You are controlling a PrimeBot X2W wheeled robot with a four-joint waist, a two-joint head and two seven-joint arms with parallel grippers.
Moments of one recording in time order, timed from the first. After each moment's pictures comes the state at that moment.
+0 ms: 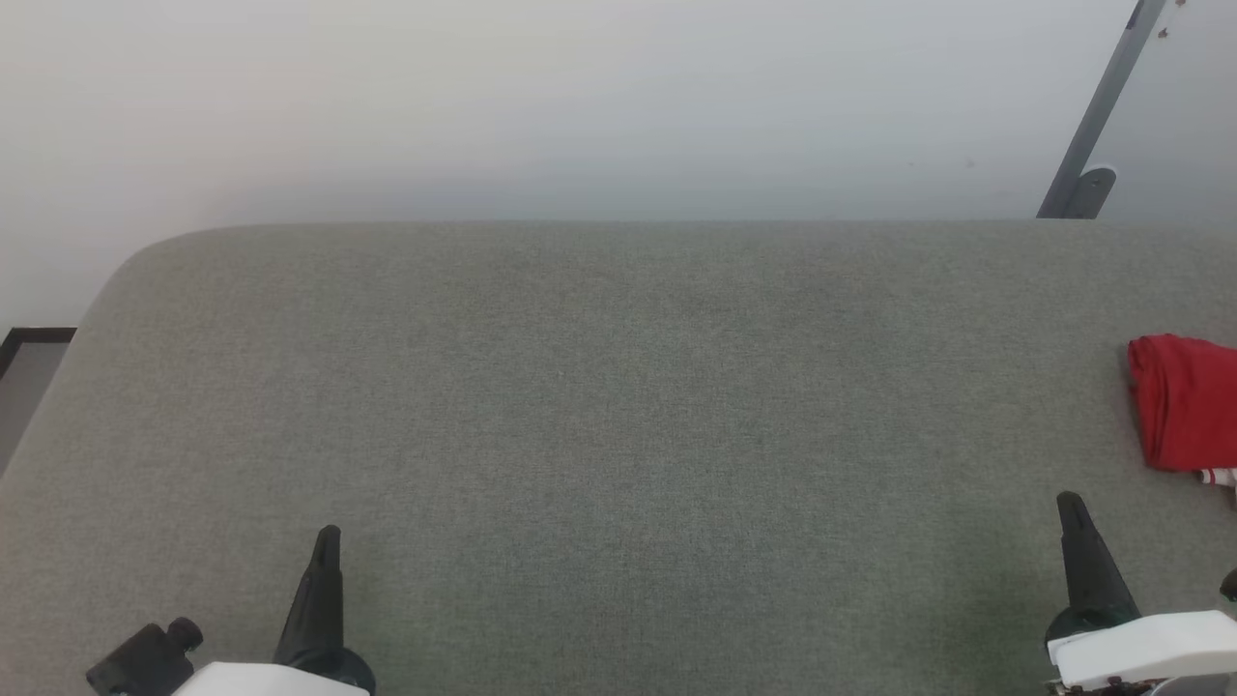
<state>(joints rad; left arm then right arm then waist) 0.09 0.07 0.06 0.13 -0.85 -0.13 -0.12 0.05 -0.13 -0.10 0.16 0.90 0.13 -0.10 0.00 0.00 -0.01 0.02</state>
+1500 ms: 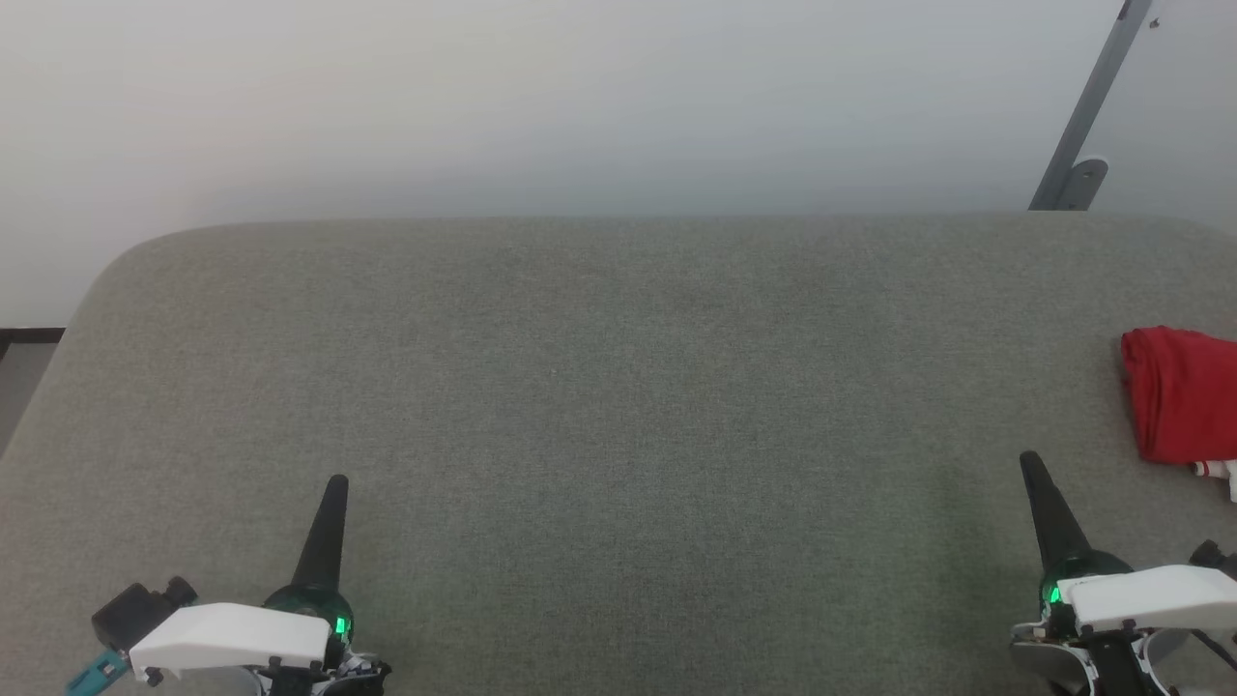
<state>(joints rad) -0.02 0.07 0.07 0.20 -1.32 -0.13 0.00 -0.04 -0.08 -0.11 0.21 1.32 0.13 0.03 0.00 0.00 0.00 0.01</state>
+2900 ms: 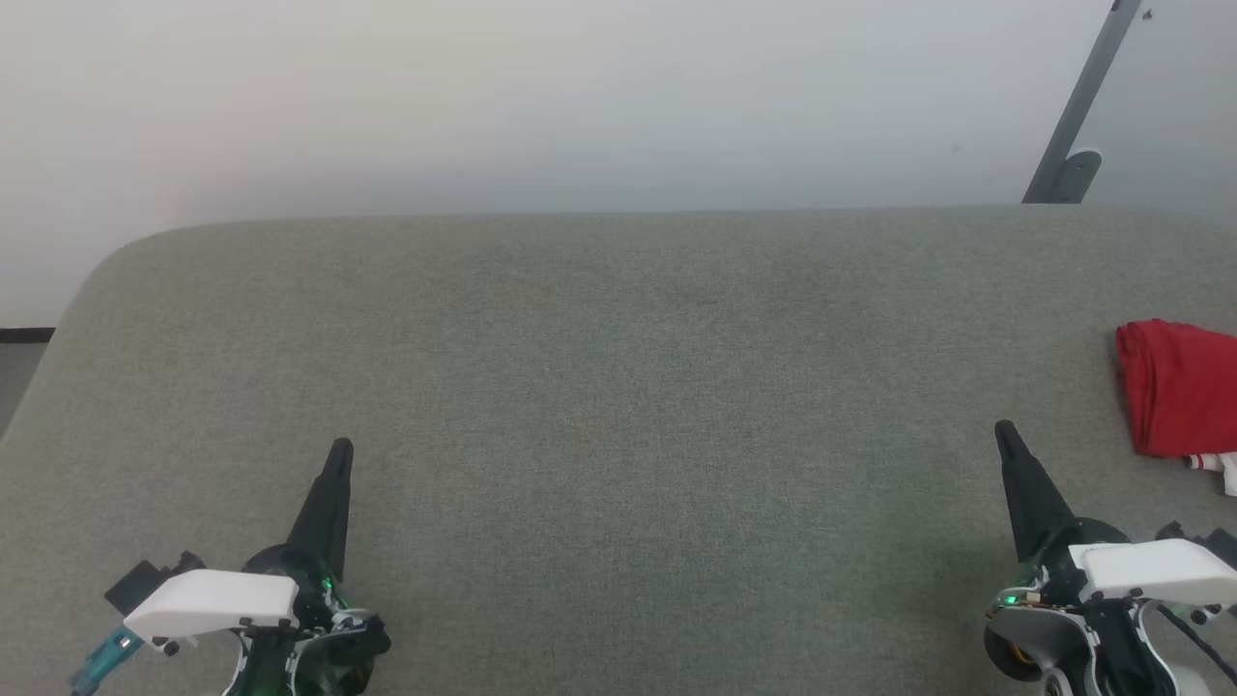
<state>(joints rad) -0.10 0.07 0.08 0.24 -1.62 -0.13 0.09 -0.10 -0.05 -0.11 0.24 1.60 0.13 0.11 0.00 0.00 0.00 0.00</state>
